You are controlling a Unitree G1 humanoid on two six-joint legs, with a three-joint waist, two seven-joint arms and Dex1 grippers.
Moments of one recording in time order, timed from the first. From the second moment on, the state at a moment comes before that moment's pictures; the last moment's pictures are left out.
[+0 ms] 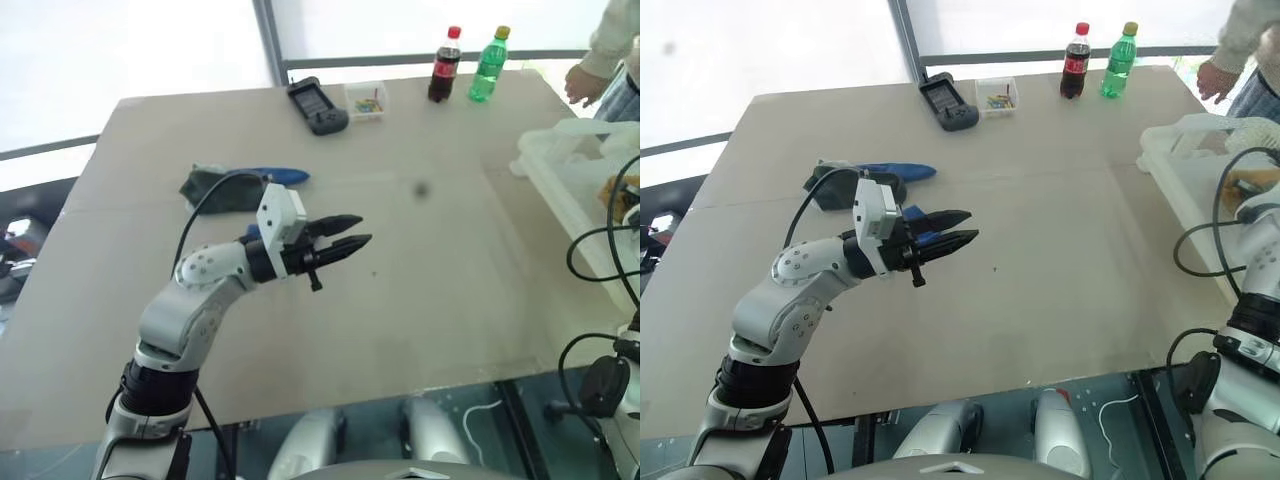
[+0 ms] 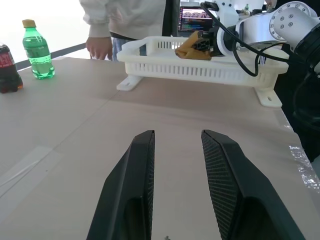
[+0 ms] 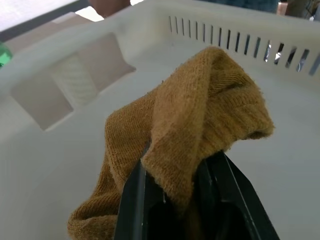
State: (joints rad) left arm -0.35 0.52 -0.04 -0.40 -0.54 0.47 -0.84; right arm -0.64 -0.56 -0.63 0.27 0.40 0.76 -0.16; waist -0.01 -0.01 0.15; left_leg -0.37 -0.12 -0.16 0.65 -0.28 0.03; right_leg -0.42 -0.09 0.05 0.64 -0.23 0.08
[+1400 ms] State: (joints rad) left arm -0.44 0.46 -0.04 -0.28 -0.63 0.49 -0.91; right arm -0.43 -0.54 -0.78 -0.22 0.55 1.23 -0.14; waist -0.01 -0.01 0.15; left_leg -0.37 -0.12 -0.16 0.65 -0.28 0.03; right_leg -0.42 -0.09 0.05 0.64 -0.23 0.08
